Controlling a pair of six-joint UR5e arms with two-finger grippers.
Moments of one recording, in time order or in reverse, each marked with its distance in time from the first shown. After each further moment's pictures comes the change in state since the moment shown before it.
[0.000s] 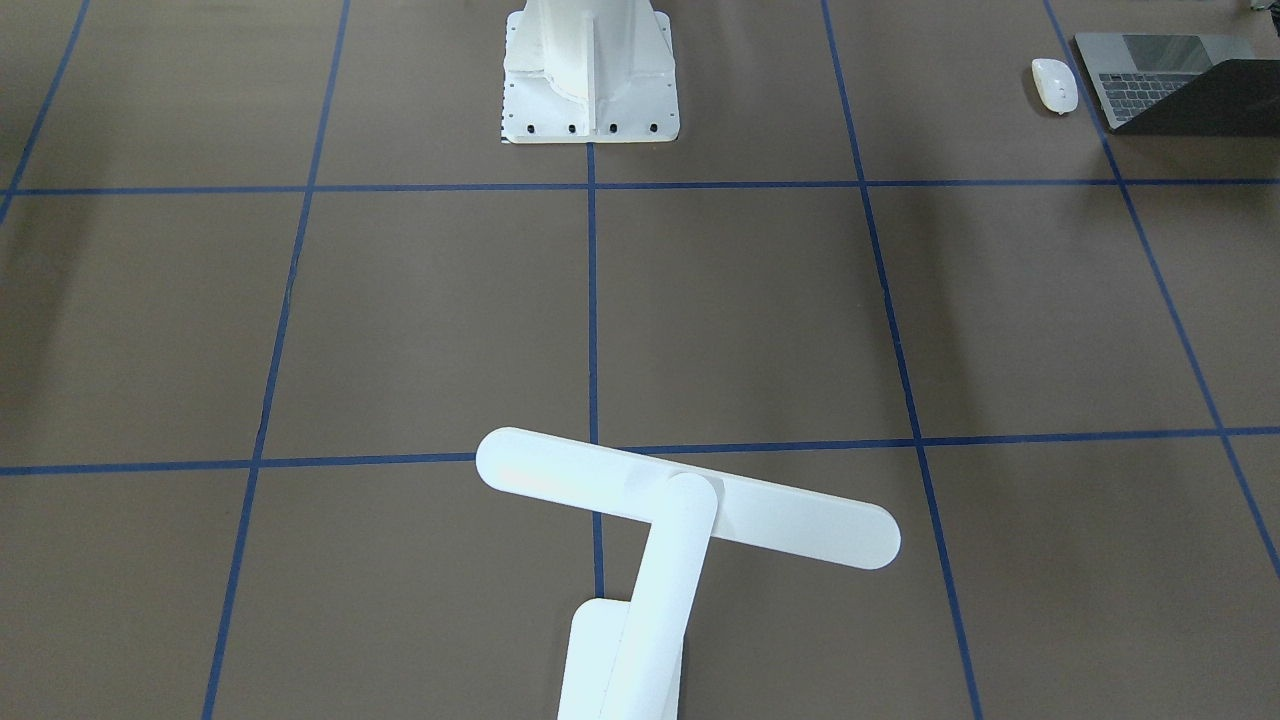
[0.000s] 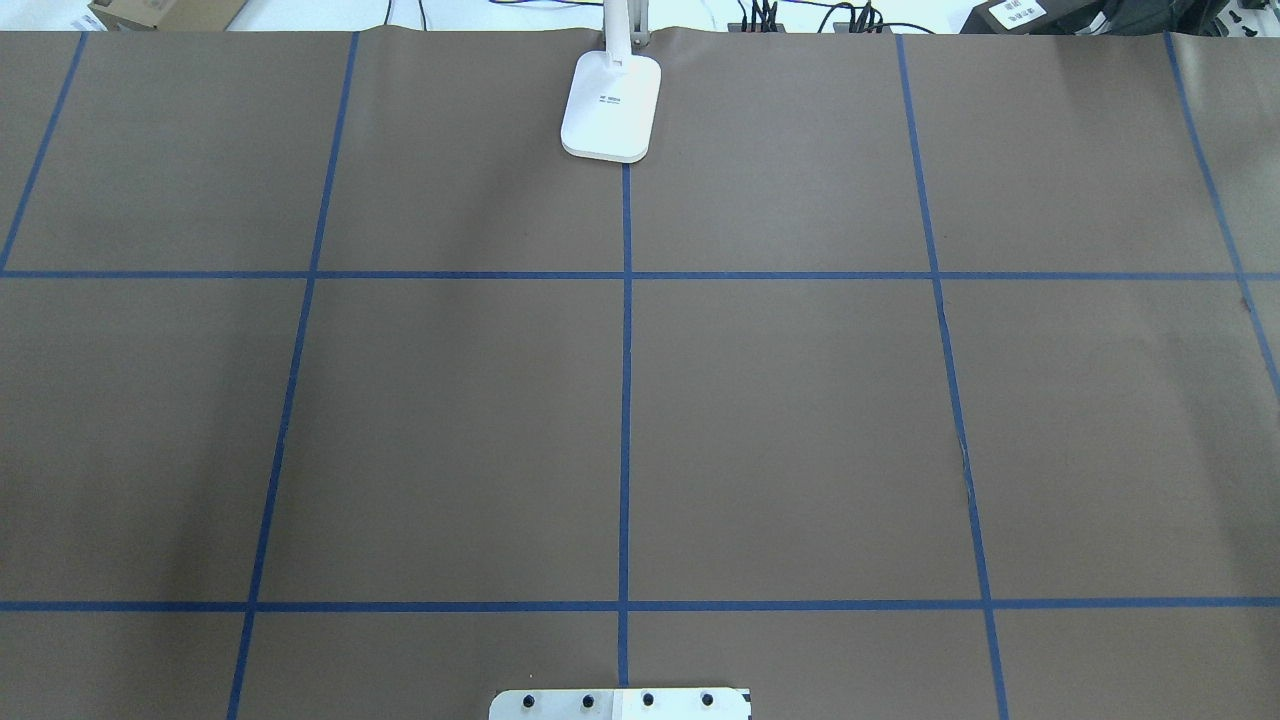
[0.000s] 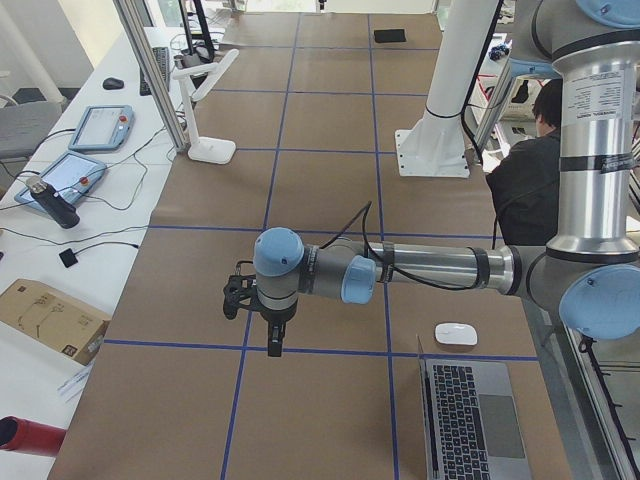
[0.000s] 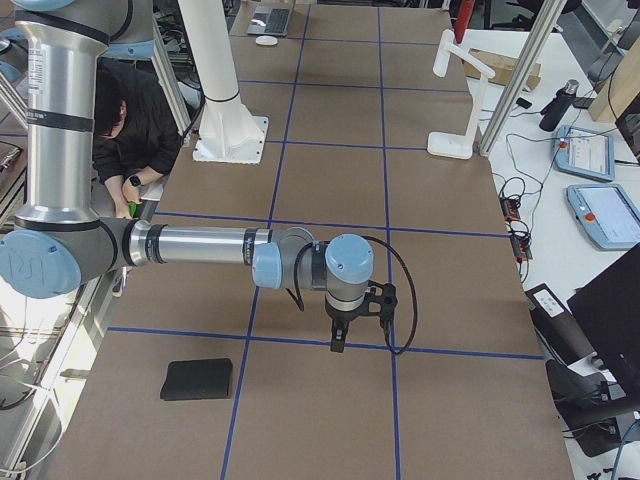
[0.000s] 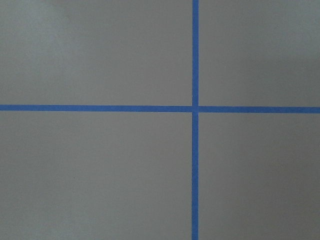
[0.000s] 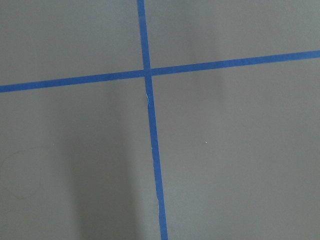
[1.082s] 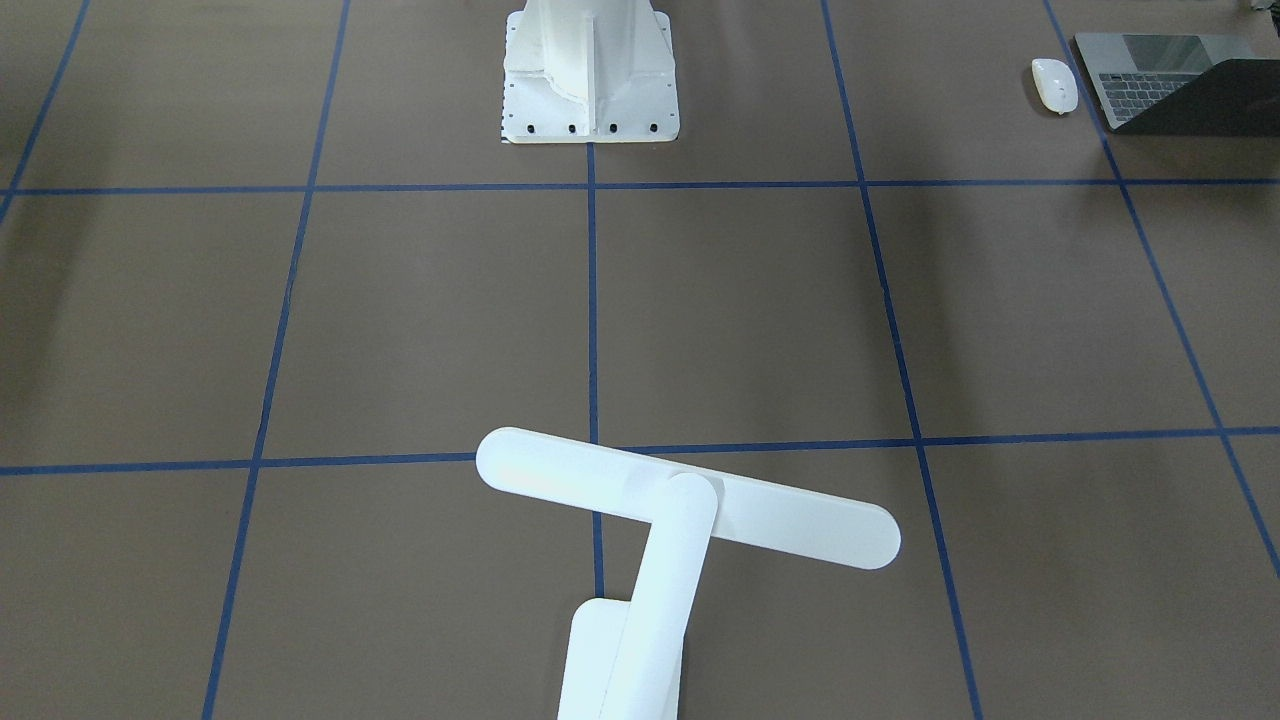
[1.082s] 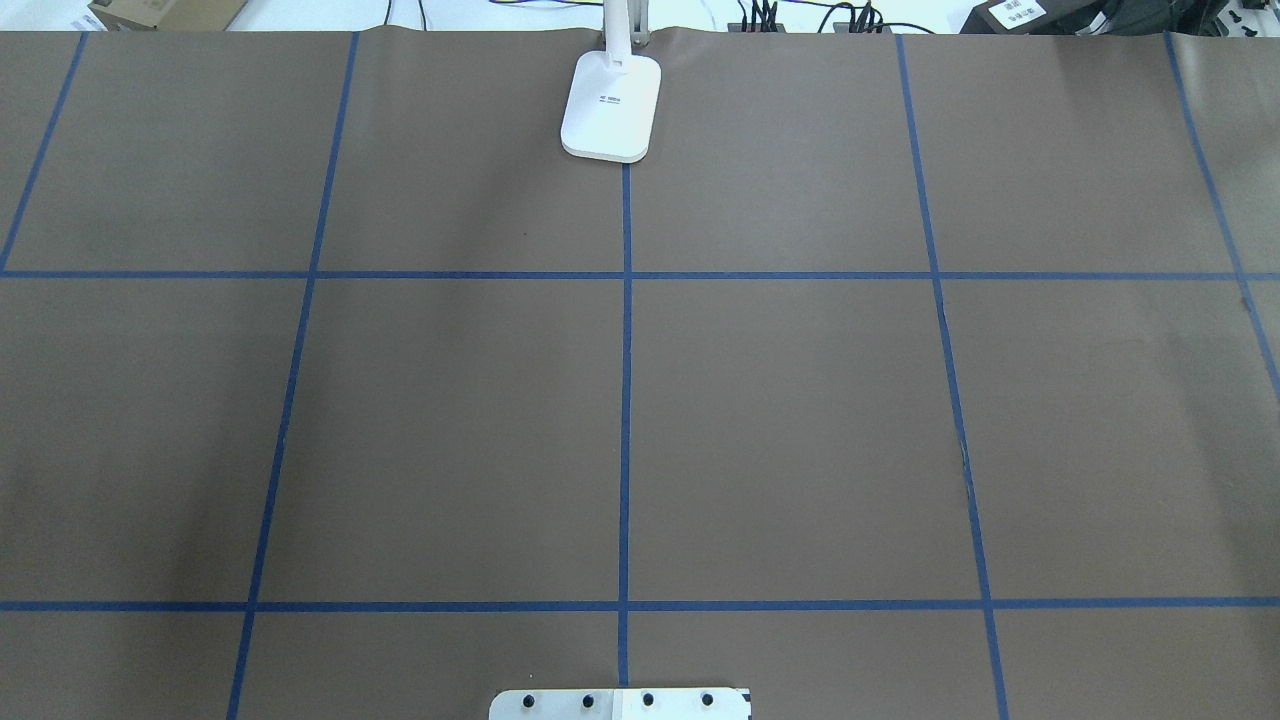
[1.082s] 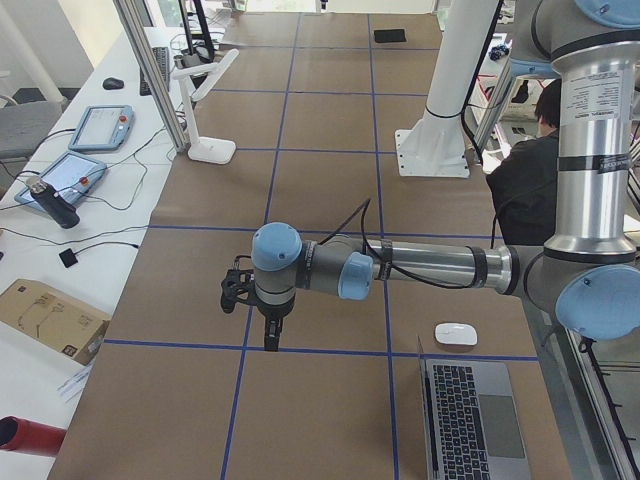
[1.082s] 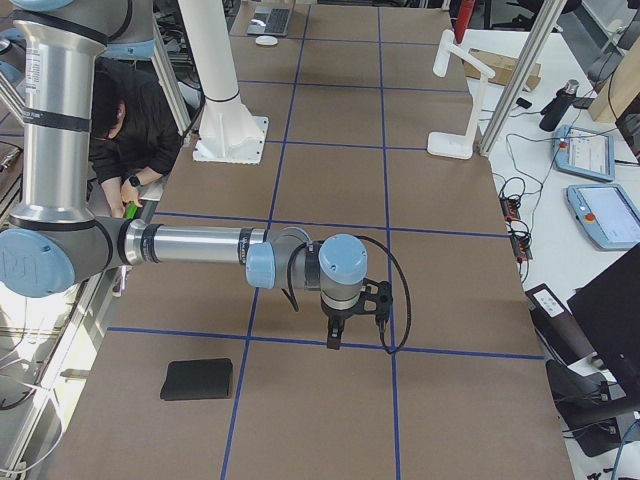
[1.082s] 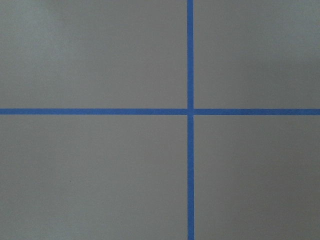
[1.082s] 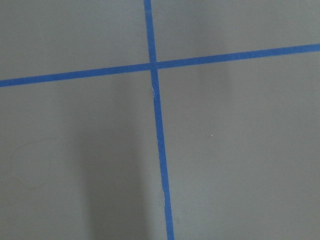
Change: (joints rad) left arm 0.008 -0.010 -0.005 -0.004 -0.004 -0.002; right arm 0.006 -0.019 0.020 0.008 0.033 -0.002
